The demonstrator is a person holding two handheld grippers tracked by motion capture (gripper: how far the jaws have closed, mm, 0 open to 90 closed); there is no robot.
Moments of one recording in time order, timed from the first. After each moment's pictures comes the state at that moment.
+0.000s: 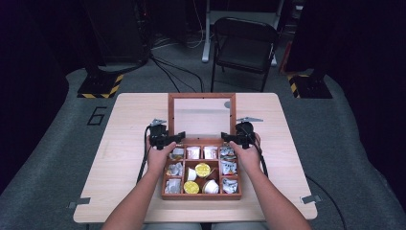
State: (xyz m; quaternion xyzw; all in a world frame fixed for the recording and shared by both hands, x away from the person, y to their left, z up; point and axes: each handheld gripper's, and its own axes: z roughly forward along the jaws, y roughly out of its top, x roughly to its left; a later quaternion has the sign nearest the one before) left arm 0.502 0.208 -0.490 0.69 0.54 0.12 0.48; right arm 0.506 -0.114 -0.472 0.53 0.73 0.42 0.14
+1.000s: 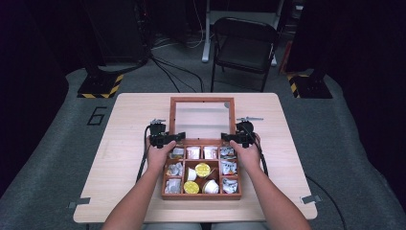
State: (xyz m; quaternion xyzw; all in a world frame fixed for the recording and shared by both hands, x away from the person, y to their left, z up) left arm 0.512 0.212 -0.497 0.68 0.56 0.08 0.47; right arm 0.516 -0.118 -0.480 0.54 0.72 0.41 0.11
